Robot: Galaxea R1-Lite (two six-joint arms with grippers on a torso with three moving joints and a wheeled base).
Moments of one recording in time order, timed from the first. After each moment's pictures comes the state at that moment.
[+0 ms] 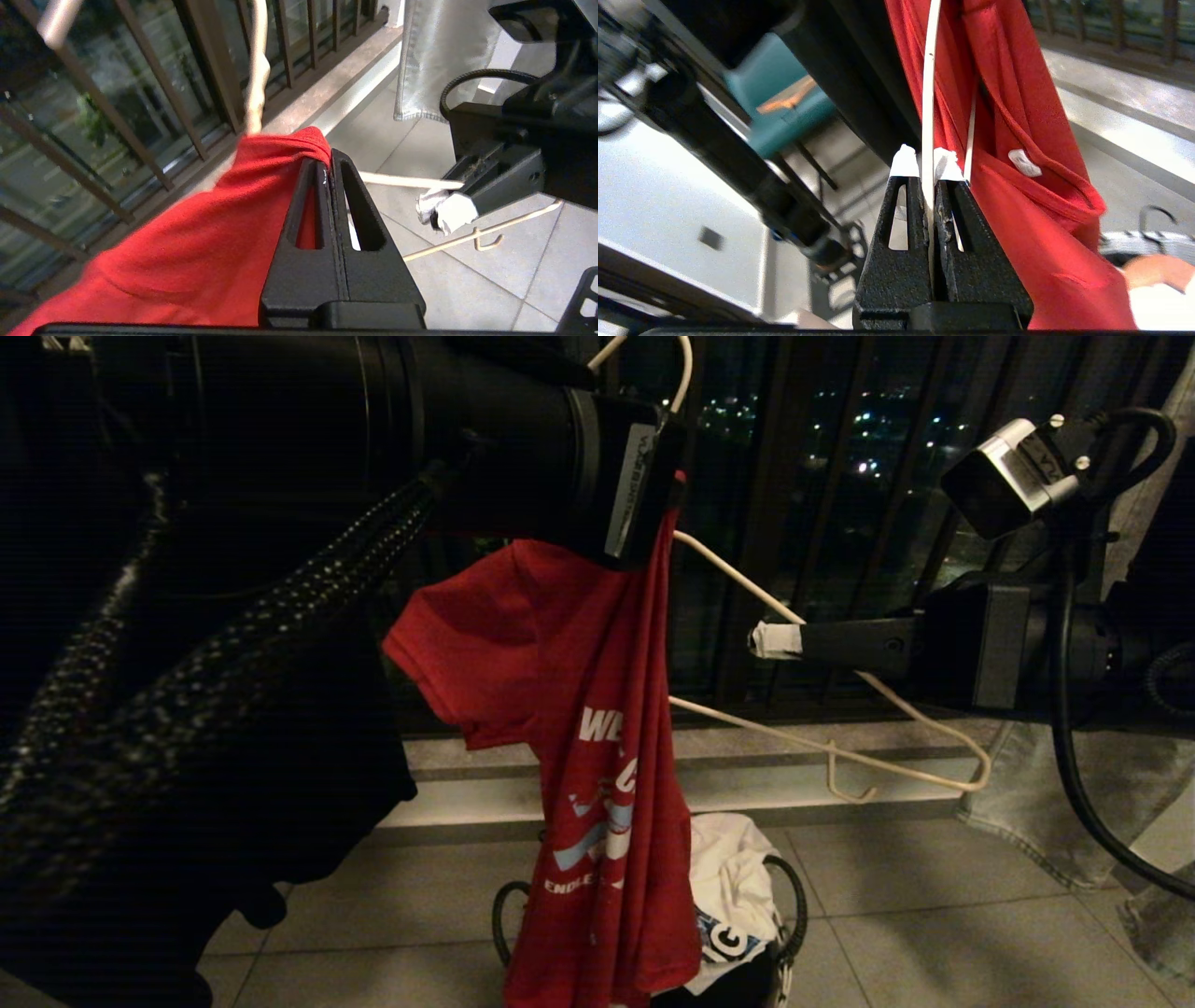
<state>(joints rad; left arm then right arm) -0.90 1.62 -1.77 0.25 0.06 0.13 0.41 1.47 -0.99 -0.51 0.87 0.46</state>
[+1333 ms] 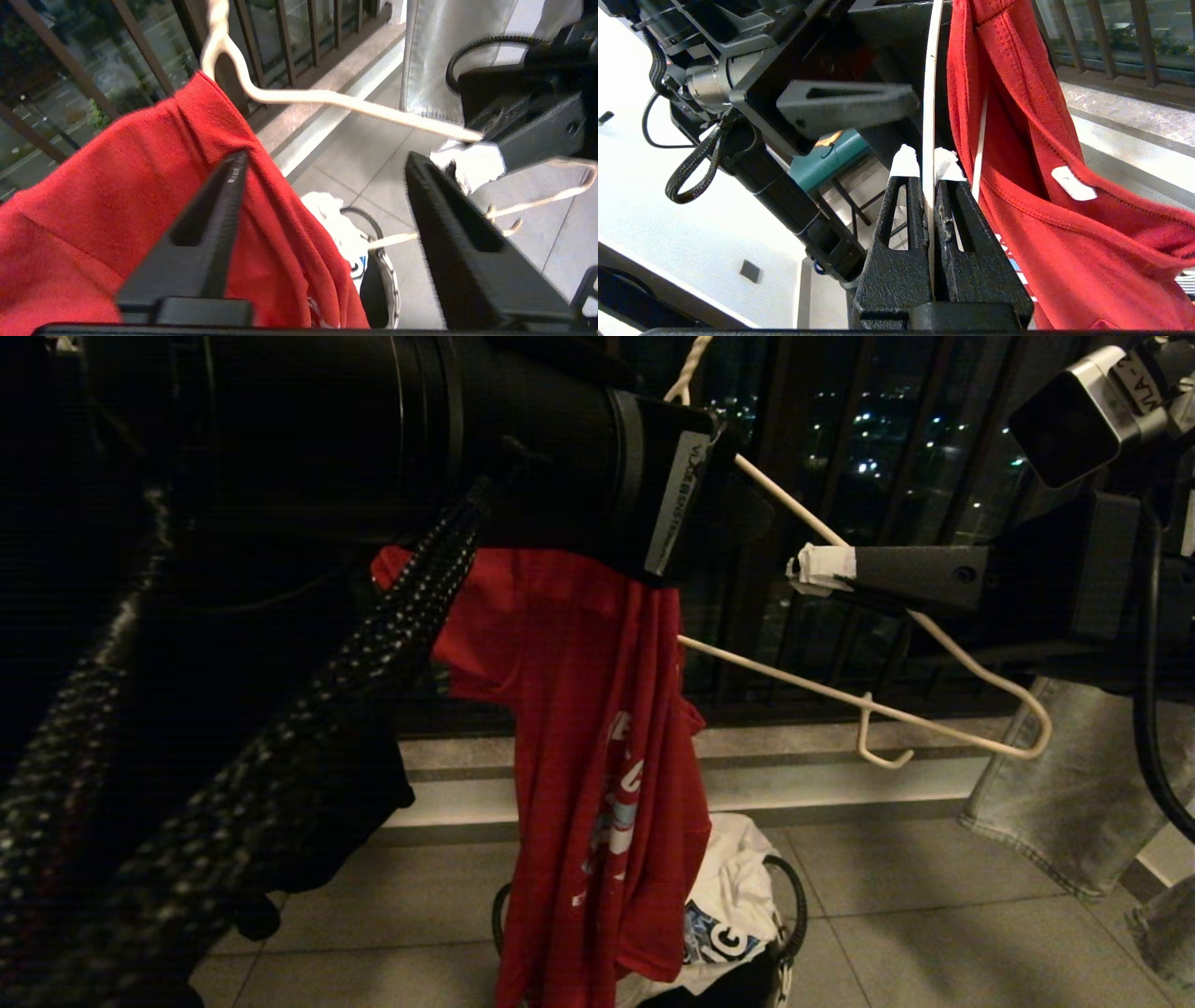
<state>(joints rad) -0.97 1.62 -1.76 0.25 0.15 0.14 0.40 1.43 -0.98 -0.66 0.87 0.65</state>
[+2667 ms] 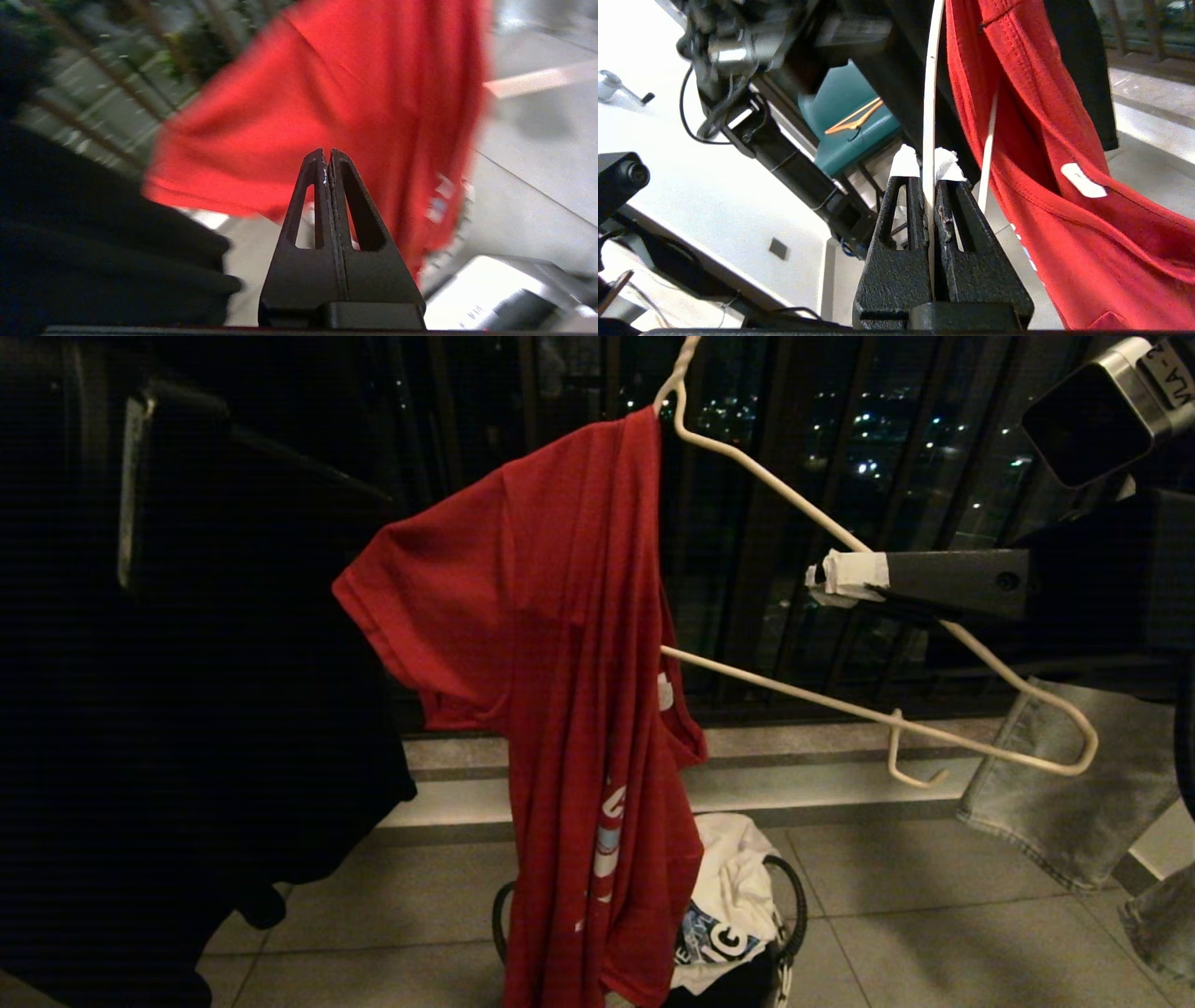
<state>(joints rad) -0.80 1.35 -1.77 0.67 0.21 0.22 0.40 1.40 -0.97 -0.66 0.96 0.69</state>
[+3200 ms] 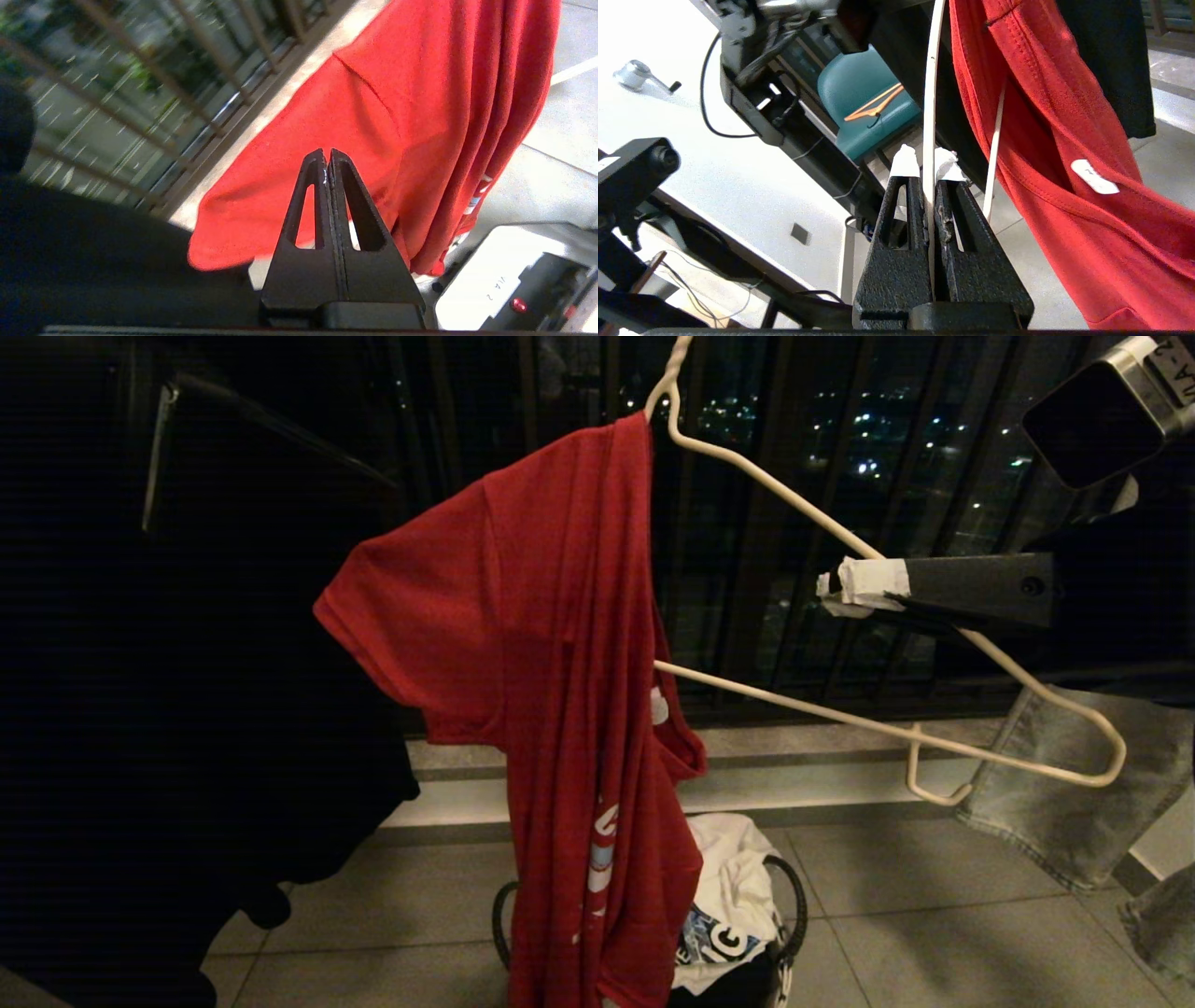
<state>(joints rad) -0.53 1.46 -1.95 0.81 -0.17 0.42 0.40 1.39 -0.97 -0.65 1.02 0.73</state>
